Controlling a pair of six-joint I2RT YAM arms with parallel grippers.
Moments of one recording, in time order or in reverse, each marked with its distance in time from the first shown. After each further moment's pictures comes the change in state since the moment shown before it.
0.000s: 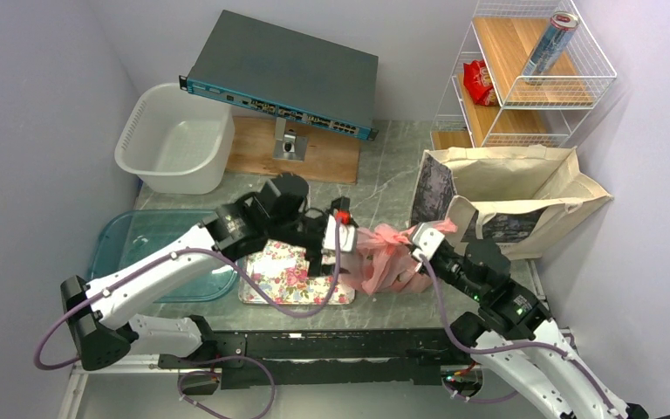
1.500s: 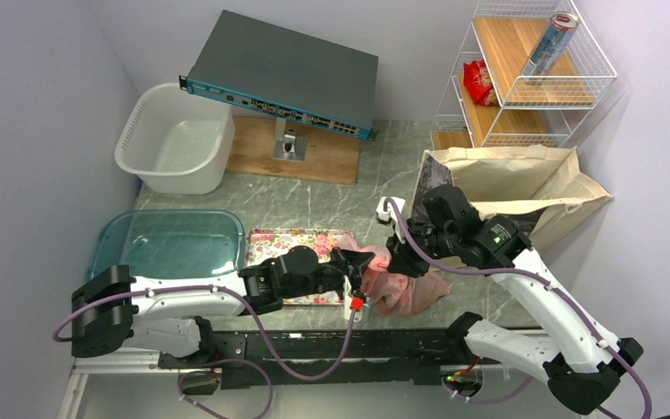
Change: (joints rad) left arm -0.317 -0.015 -0.627 0.976 -0.548 0.423; right arm -0.003 0.514 0.464 -0.561 -0.345 0.160
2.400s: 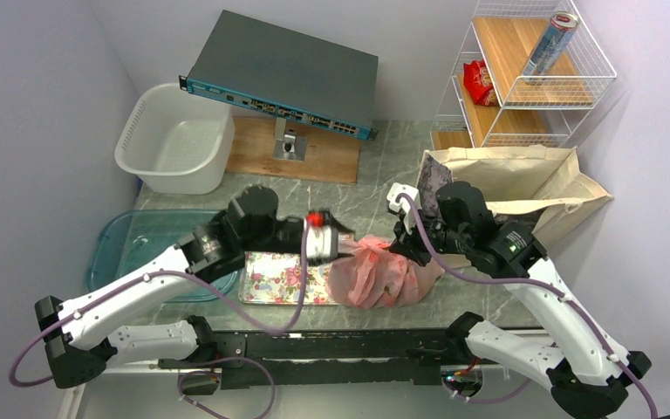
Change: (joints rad) left arm 0.228 -0.181 0.412 -0.647 0.454 -0.523; right arm -0.003 -0.058 0.026 0.113 0.077 0.028
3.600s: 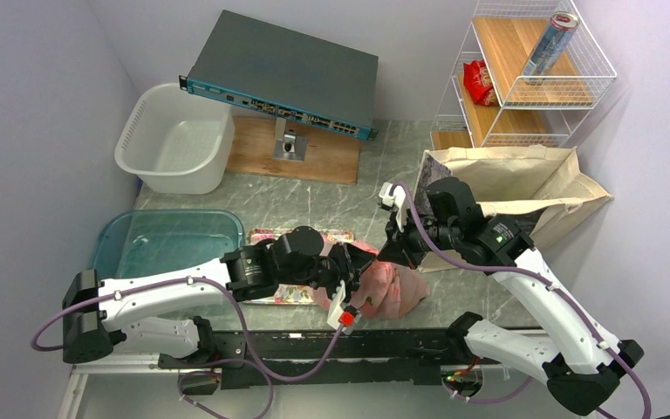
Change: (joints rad) left arm -0.203 0.124 -0.142 0.106 -0.261 0.869; right arm -0.006 0.054 -0.012 0.025 -0.167 0.093
